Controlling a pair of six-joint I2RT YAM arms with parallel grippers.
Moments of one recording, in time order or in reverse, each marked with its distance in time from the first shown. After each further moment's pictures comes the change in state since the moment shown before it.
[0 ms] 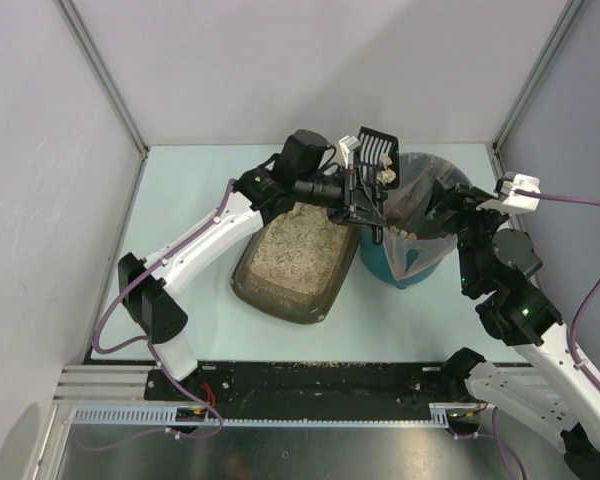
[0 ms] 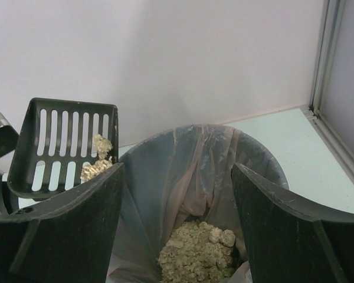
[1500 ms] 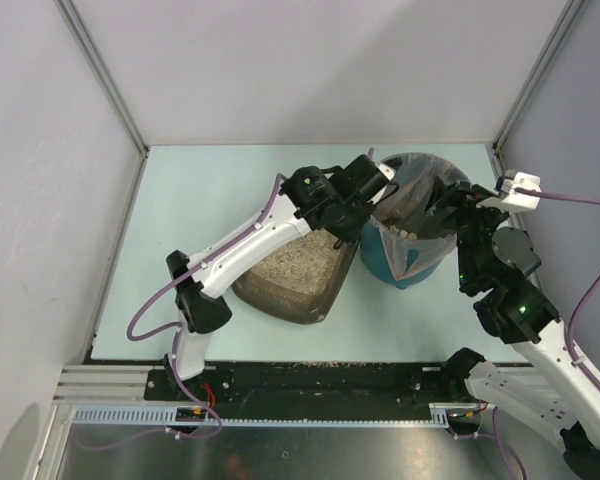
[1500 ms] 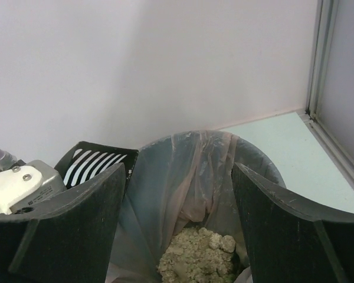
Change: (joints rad) left arm -0.240 0.277 0.542 -0.774 -0.861 0.645; right arm 0.000 0.012 0.000 0.038 0.024 -0.017
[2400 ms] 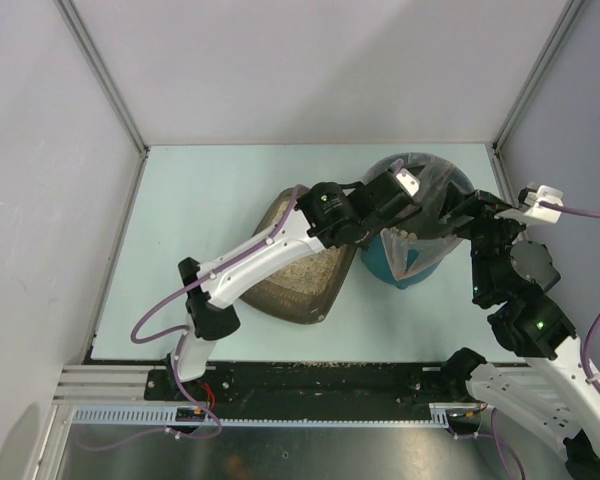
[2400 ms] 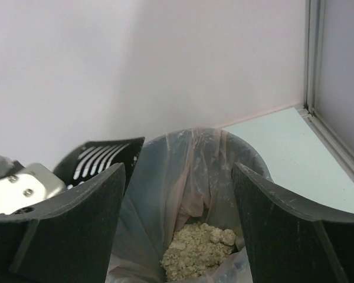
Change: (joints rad) left arm -0.130 0.044 0.072 0.018 -0.269 0.119; right arm 0.000 -0.081 0.000 -0.071 0.015 0.055
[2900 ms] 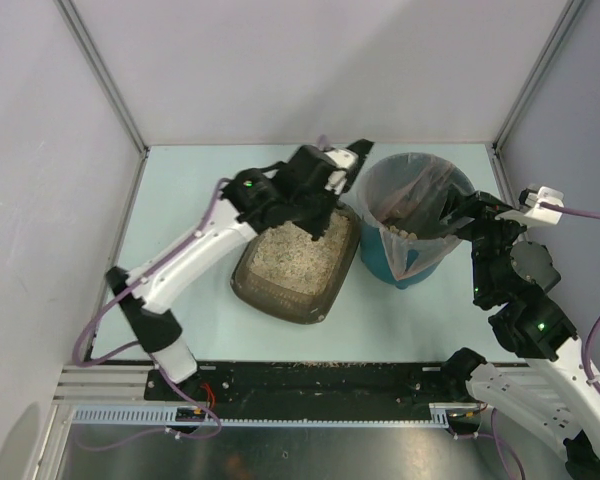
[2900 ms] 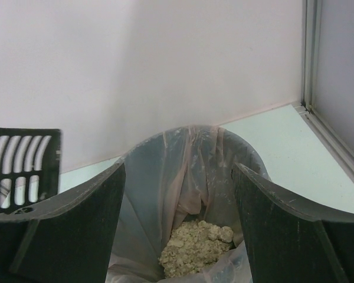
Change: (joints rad) left arm 0.182 -0.306 -0.354 0.158 0.283 -0.070; right arm 0.000 -0.008 0.000 -0.023 0.008 0.007
